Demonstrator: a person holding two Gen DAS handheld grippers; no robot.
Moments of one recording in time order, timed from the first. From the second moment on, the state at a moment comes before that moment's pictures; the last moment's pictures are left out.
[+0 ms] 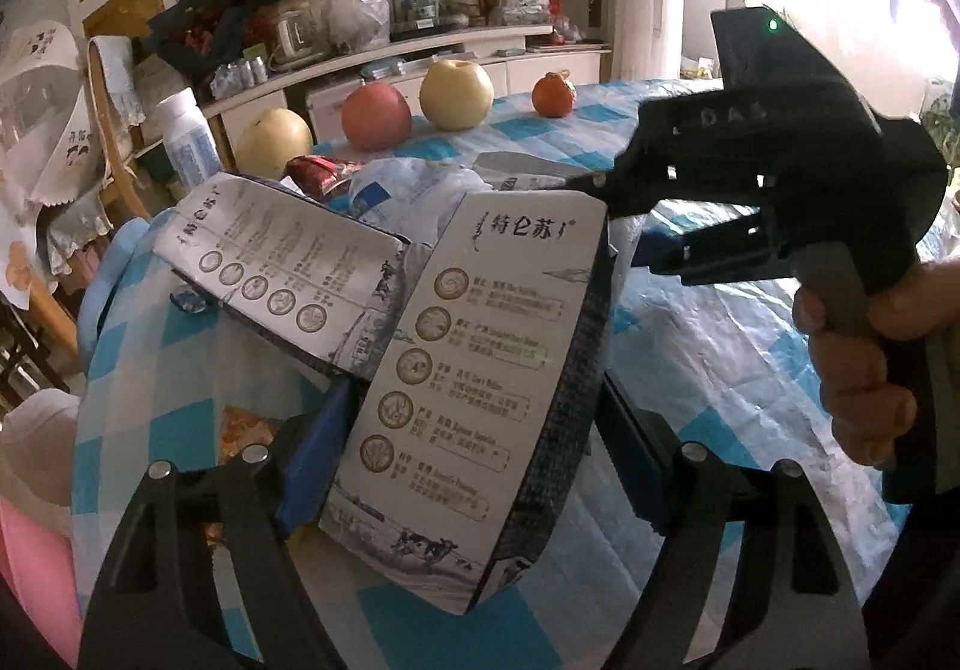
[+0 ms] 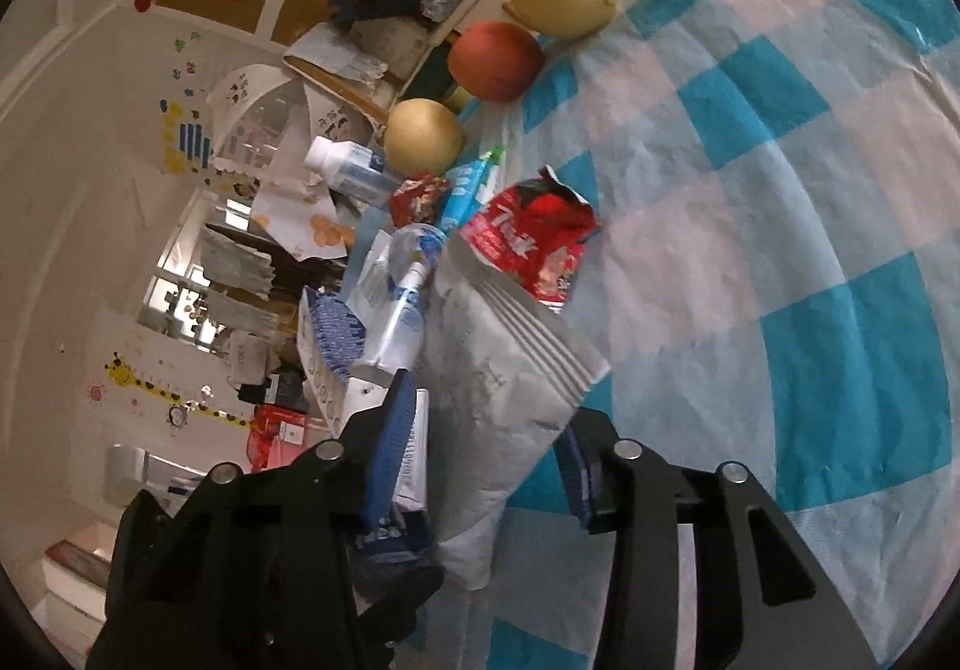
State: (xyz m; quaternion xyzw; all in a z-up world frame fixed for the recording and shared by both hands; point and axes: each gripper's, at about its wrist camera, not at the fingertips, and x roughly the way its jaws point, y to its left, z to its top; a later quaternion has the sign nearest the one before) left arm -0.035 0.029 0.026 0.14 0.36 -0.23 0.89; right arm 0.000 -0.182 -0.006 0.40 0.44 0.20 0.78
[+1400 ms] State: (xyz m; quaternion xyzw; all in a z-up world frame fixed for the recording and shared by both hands) left arm -0.068 0.225 0.117 -0.08 0.23 -0.08 0.97; right arm -0.057 -0.029 0.152 0.27 0.30 0.30 0.86
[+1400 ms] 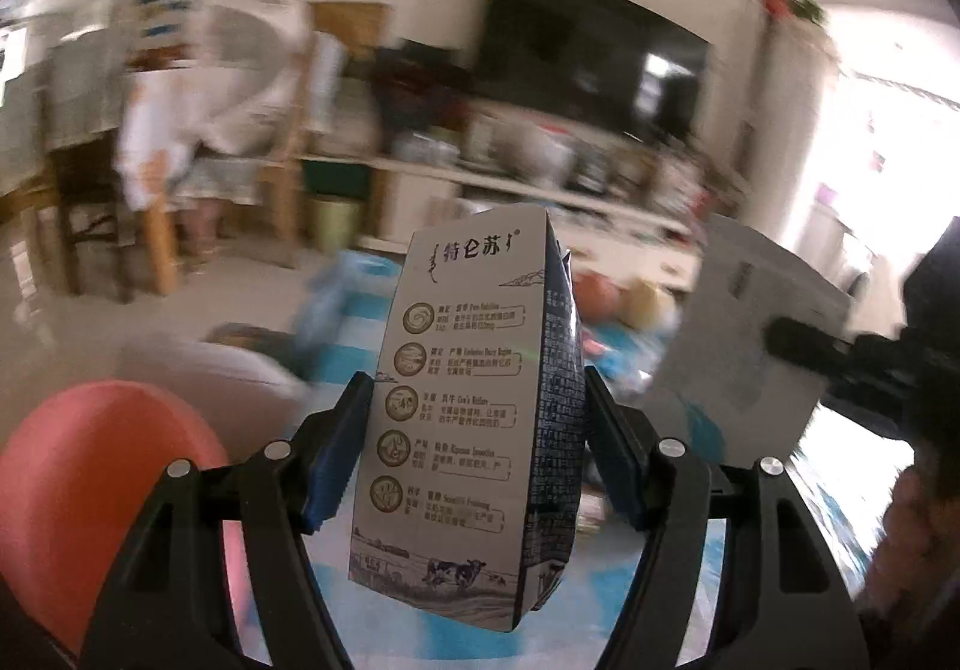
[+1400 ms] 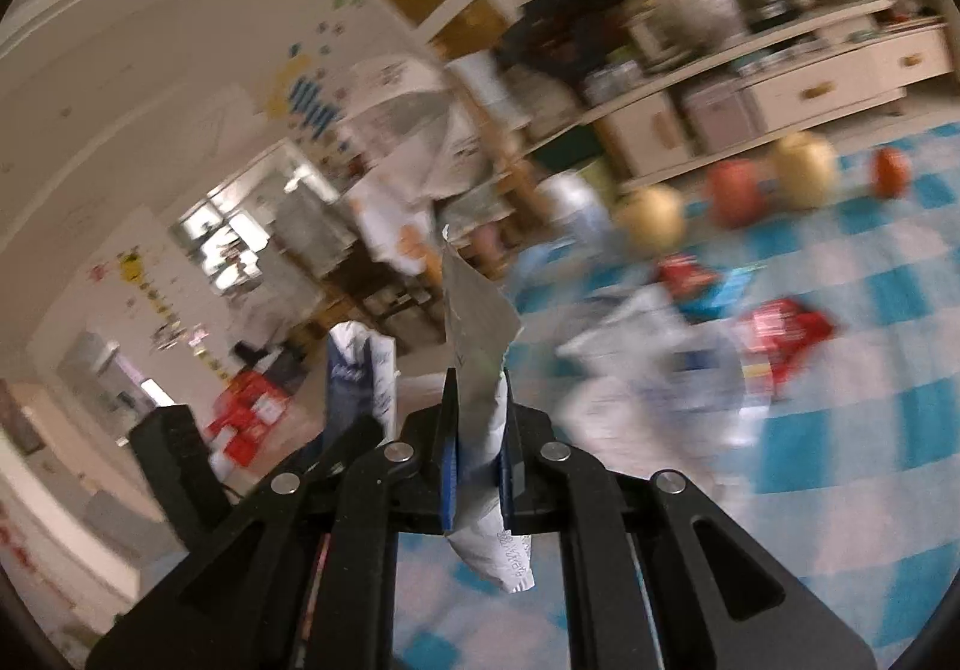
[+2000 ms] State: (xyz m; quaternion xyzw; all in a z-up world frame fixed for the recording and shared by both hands) left arm -0.098 0.385 0.101 -0.21 0.23 0.24 0.92; right arm -0.018 0.209 0.107 0.17 0.41 0.35 0.83
